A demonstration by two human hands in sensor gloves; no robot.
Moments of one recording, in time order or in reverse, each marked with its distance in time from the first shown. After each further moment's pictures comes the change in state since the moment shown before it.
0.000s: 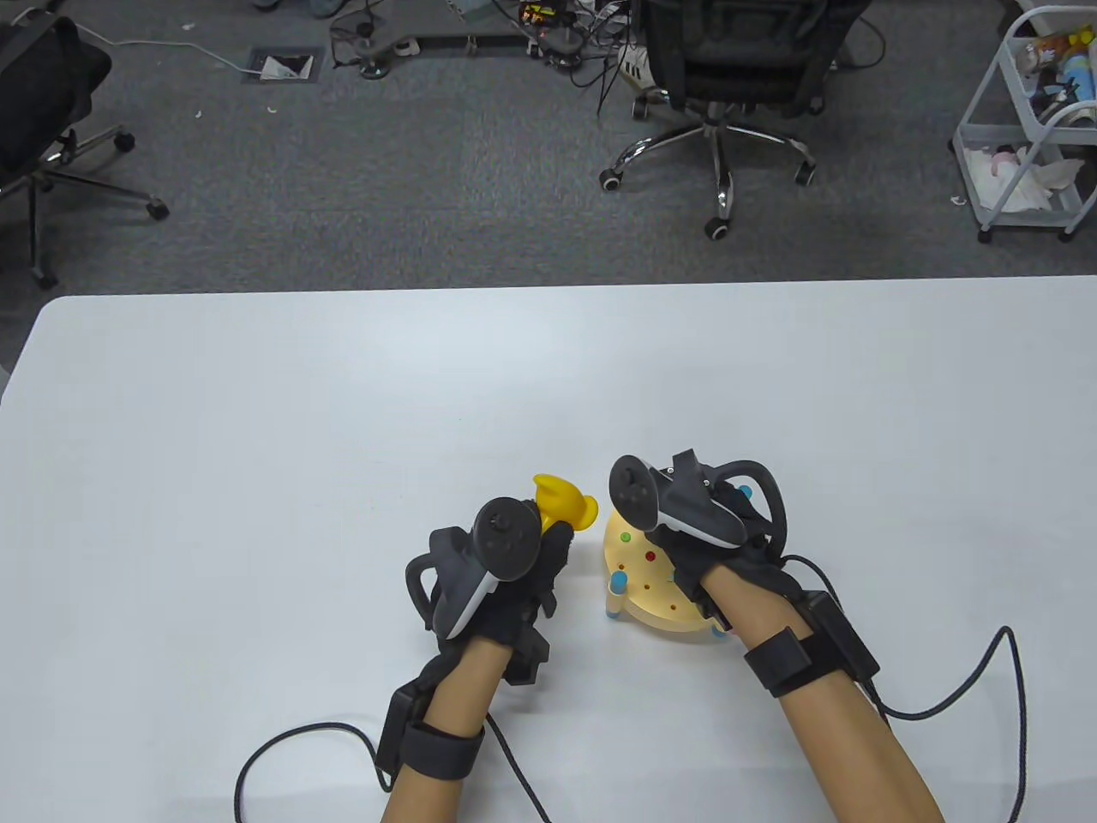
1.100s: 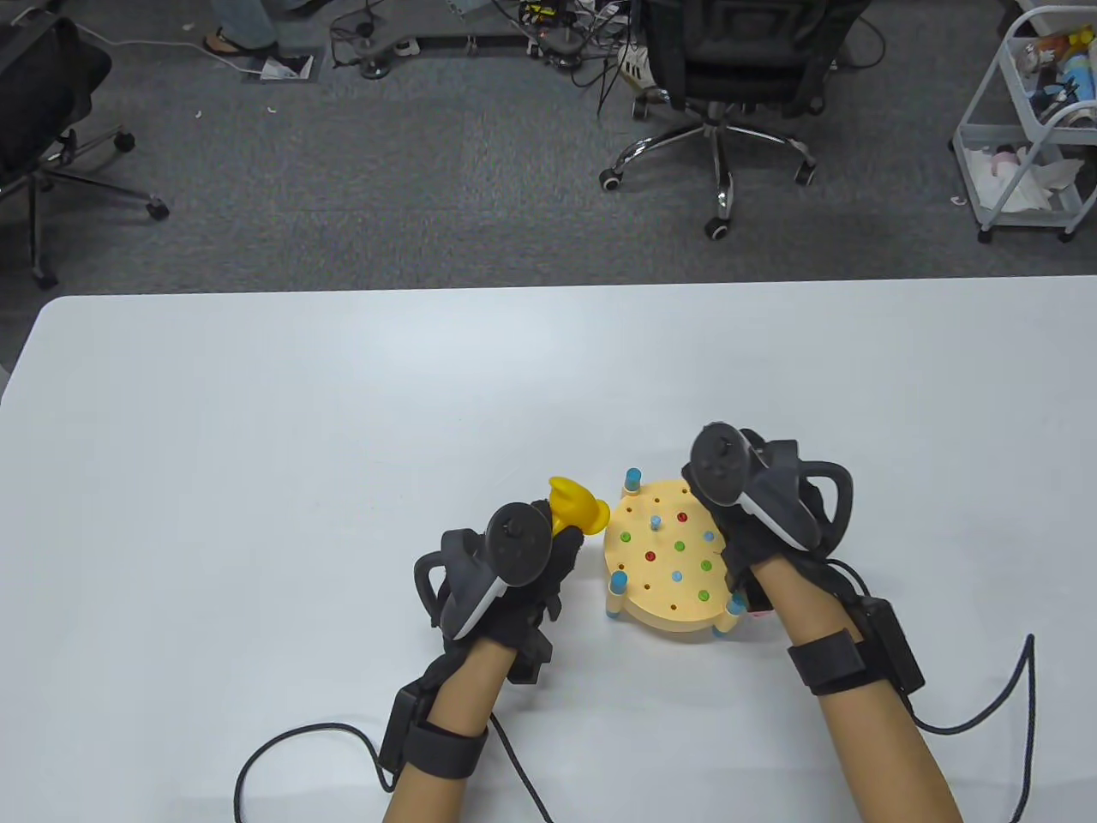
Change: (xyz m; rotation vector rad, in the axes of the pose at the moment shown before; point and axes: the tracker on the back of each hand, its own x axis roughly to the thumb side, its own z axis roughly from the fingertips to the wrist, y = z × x) left_hand 0.013 -0.004 0.003 0.047 -0.114 -0.040; right_hand -0.083 -0.008 0.023 -0.228 0.278 -0.171
